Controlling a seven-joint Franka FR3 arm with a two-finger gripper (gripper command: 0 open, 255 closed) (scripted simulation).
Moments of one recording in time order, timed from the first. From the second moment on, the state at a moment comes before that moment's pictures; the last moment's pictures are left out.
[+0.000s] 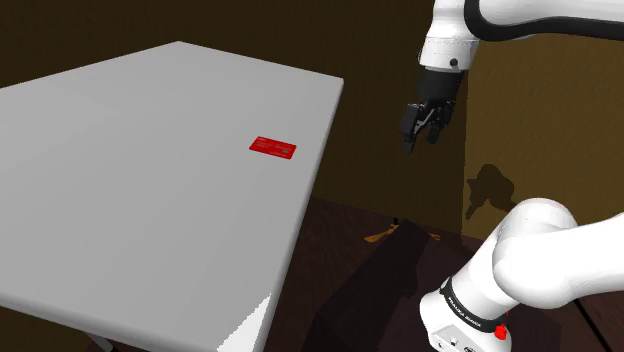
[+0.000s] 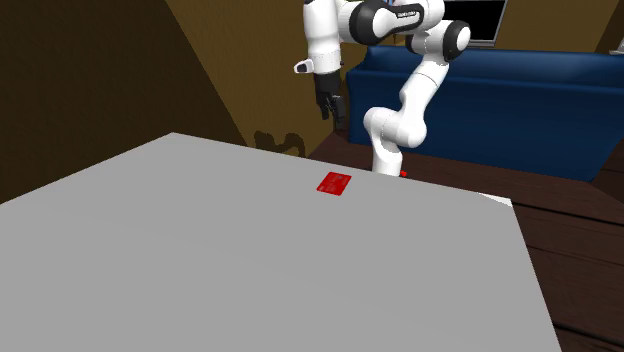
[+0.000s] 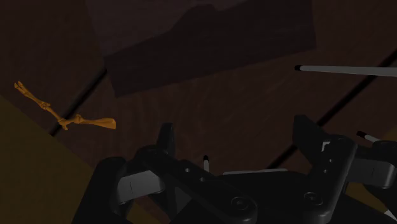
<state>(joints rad) 0.01 -0.77 -0.05 -2.42 -0.03 1.48 0.16</state>
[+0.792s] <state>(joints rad) 0.15 -0.65 0.00 -2.44 0.05 1.88 0.04</state>
